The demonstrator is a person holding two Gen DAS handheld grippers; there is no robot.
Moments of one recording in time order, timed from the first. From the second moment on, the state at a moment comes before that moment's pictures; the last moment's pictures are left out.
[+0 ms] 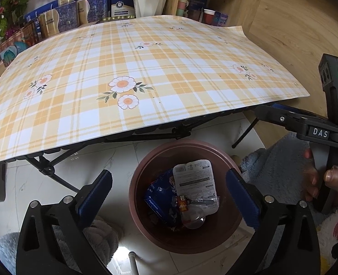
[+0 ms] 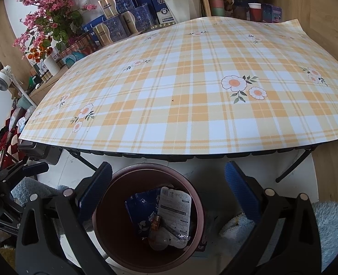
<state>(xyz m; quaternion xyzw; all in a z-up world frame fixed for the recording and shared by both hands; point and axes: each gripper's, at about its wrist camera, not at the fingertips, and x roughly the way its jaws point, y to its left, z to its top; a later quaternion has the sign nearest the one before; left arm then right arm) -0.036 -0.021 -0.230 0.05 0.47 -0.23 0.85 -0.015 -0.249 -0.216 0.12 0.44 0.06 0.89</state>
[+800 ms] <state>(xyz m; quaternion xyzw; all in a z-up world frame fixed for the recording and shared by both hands) -0.031 0.019 -0.011 0.08 0.20 -0.02 0.98 -0.001 -0.262 0.000 0.06 0.30 0.04 0.95</state>
